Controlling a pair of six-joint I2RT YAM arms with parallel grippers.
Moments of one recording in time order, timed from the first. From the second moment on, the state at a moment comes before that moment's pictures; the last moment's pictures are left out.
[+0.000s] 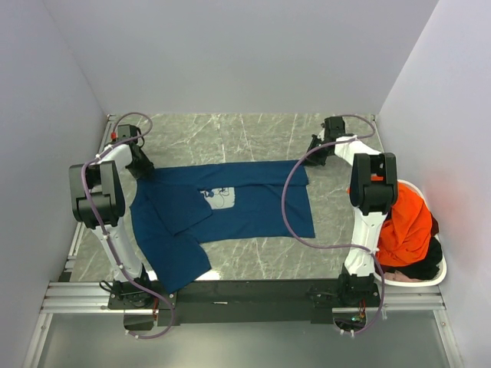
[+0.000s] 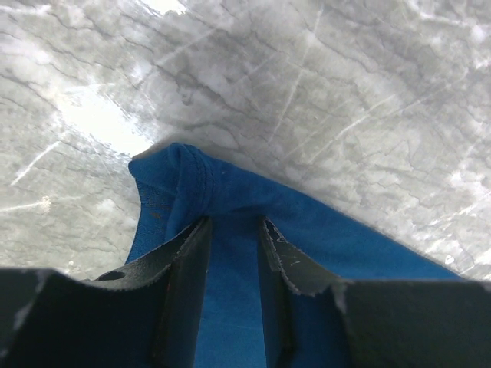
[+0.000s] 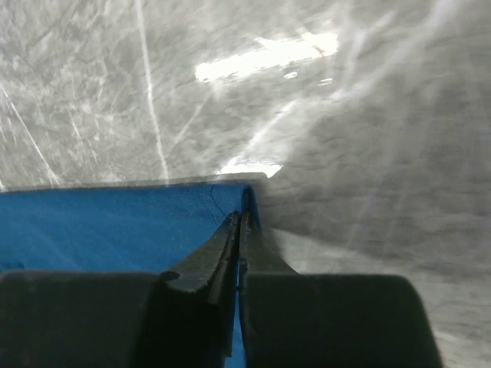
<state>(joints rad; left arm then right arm) 0.15 1.98 1.36 -0.46 -0.09 -0.51 0.02 2.15 1.54 -0.41 -0.32 0.43</state>
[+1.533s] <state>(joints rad) 0.17 1.63 1.09 -0.47 -0.06 -0.55 0.25 1.84 1.21 -0.48 0.00 0.44</state>
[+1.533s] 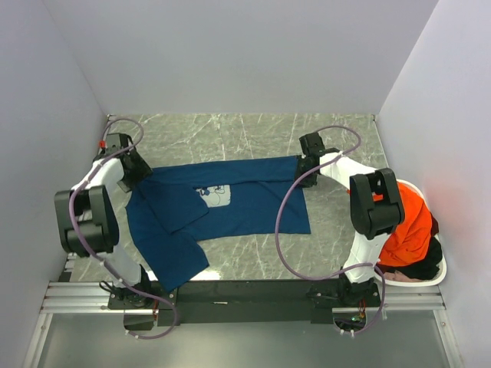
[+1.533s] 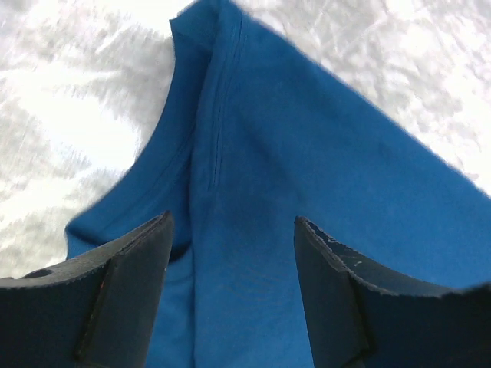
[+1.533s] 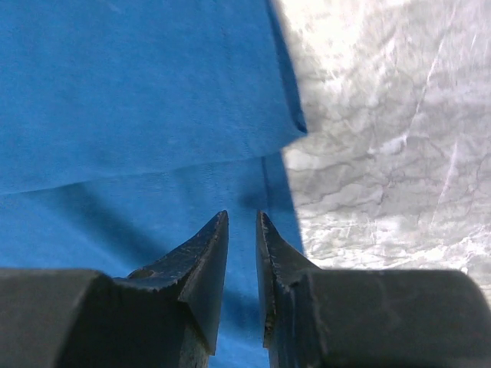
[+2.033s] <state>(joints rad) 0.17 1.90 1.26 -0.45 -0.11 -0.53 0.25 1.88 1.22 -0.51 0.03 0.44</state>
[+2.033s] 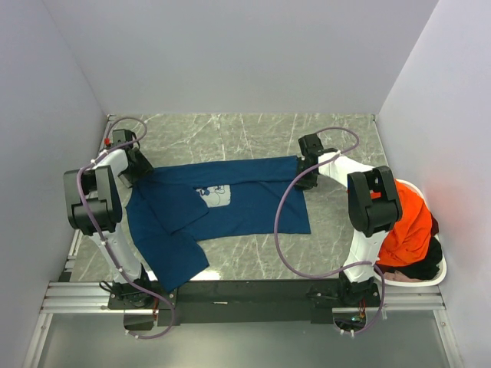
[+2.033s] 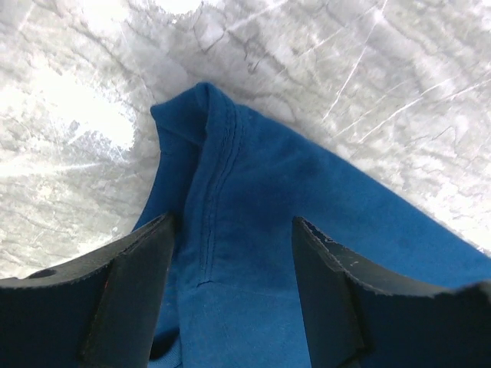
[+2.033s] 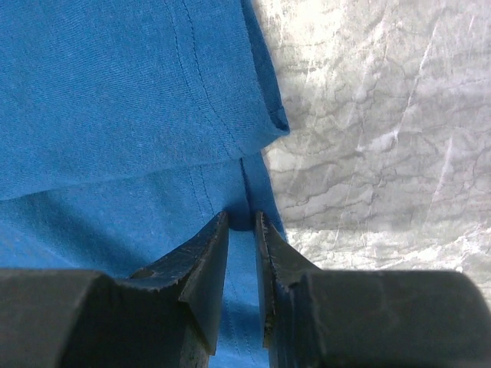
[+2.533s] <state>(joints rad) 0.17 1.91 1.27 -0.45 -0.12 -0.53 0.25 1.88 1.25 -0.53 0.03 0.43</state>
